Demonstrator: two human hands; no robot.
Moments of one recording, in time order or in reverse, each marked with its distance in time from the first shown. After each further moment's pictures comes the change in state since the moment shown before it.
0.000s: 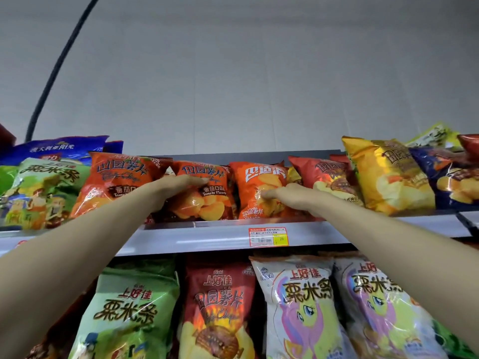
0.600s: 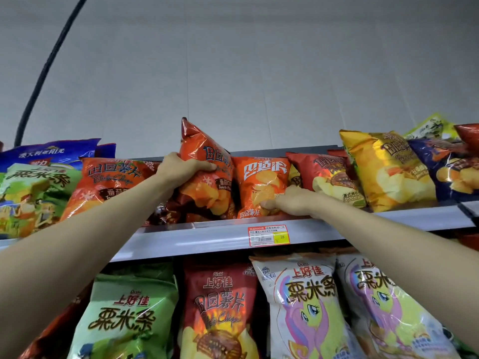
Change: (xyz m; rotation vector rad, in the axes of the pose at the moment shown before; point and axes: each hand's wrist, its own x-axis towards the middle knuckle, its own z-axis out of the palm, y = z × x) left_hand 0.008 0.029 0.012 -0.068 0.208 0.197; right_hand 0.009 0.016 0.009 -0.113 0.000 -0.021
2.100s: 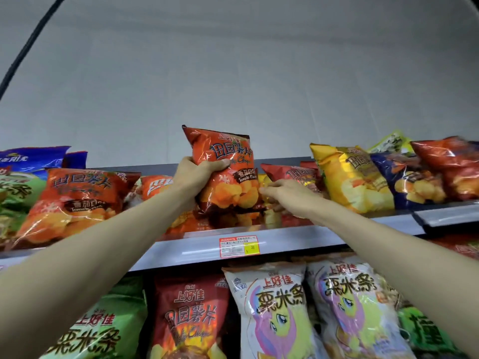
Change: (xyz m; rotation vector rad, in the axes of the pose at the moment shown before) left_hand -0.031 0.039 0.081 -0.357 -0.083 0.056; right_hand -0.040 0.020 -0.040 0.228 0.205 -0.180
